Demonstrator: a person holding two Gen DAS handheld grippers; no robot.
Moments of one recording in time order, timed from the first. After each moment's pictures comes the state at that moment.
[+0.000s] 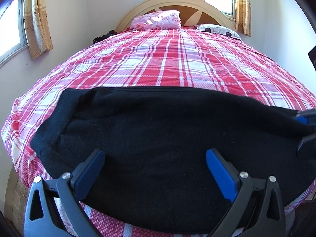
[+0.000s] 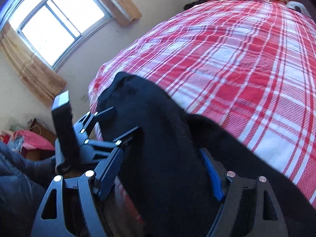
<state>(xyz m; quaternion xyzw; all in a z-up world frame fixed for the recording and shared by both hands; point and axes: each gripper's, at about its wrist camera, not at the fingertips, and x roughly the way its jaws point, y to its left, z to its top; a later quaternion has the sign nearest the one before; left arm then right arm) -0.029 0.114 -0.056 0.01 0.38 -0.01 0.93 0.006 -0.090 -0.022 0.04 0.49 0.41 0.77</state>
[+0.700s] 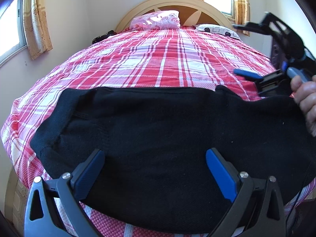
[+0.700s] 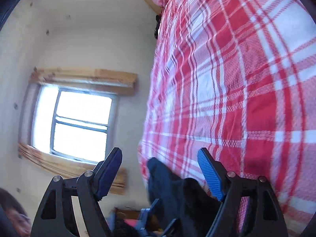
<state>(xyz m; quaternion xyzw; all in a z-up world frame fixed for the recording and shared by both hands) -0.029 0.113 -0.057 0.02 0.38 -0.01 0.93 0.138 -0.141 -0.070 0.48 0.45 0.37 0.65</state>
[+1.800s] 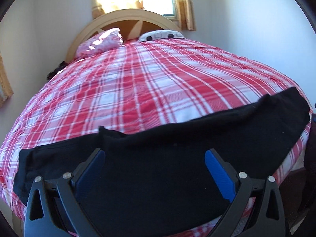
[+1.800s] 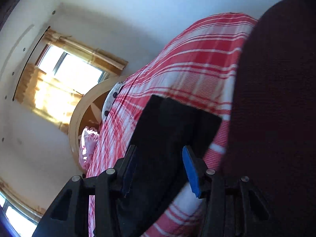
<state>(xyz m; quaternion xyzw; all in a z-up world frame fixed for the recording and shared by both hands) -0.055 -0.029 -0.009 0.10 0.33 -0.17 0.92 -0.260 -0.509 -0.026 0.51 0.14 -0.22 0.82</state>
